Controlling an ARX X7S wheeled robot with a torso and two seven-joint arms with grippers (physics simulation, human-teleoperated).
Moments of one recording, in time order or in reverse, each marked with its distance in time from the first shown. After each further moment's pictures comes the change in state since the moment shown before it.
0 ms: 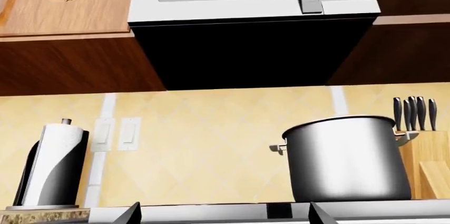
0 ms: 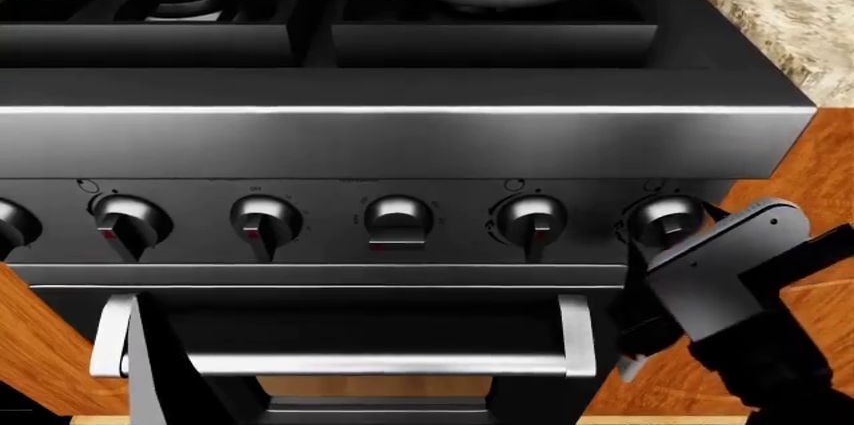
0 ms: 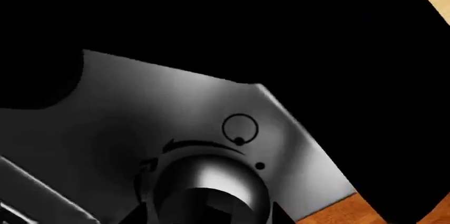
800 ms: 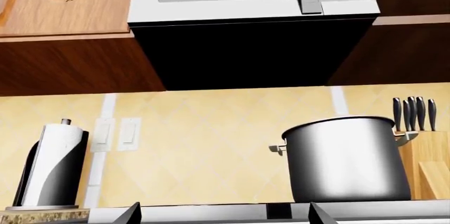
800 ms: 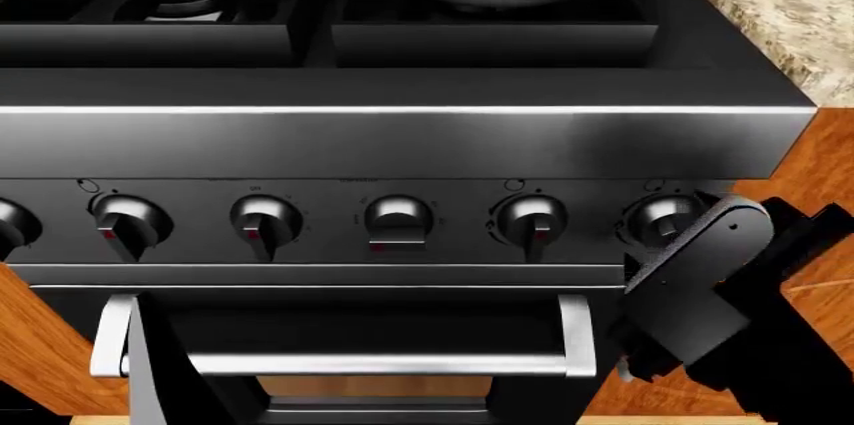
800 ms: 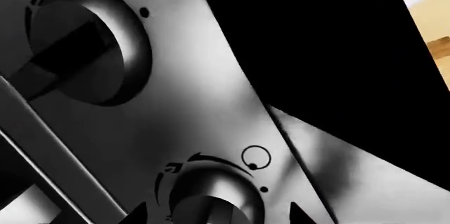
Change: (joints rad) left arm -0.001 -0.018 0.011 0.002 0.006 0.000 -0.021; right arm 0.475 0.218 -0.374 -0.093 0.536 0.126 0.334
